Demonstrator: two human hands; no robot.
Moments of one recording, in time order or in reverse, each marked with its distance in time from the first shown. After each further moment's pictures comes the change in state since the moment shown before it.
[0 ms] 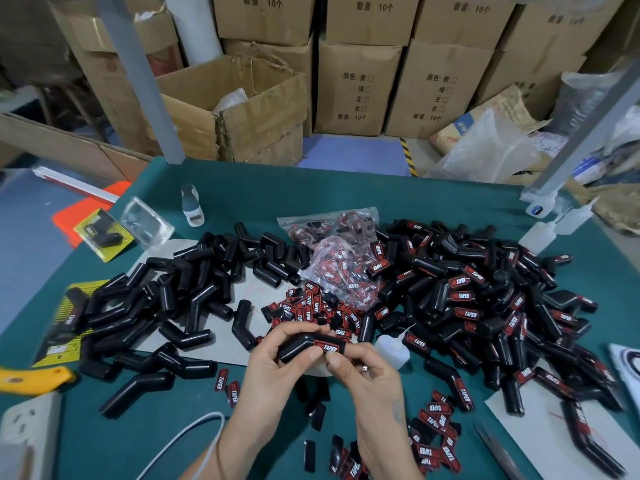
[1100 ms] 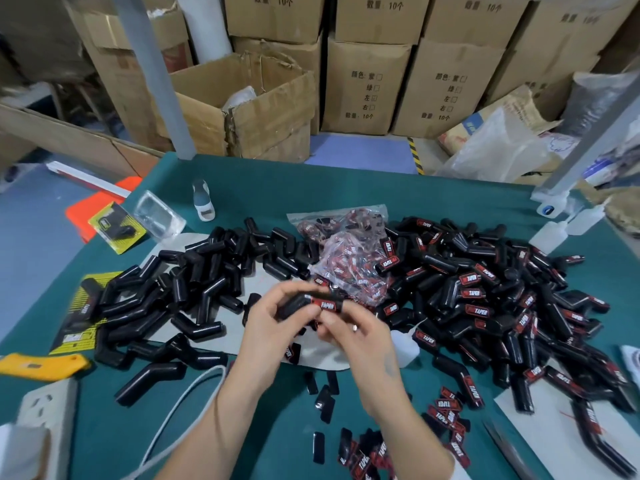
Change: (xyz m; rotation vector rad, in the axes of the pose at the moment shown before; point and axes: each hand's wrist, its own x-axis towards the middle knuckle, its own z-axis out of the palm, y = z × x) left_hand 0.041 0.022 -0.015 0.090 -0.003 0.108; right_hand 0.023 -0.044 0.028 -0.133 -0.213 -0.072
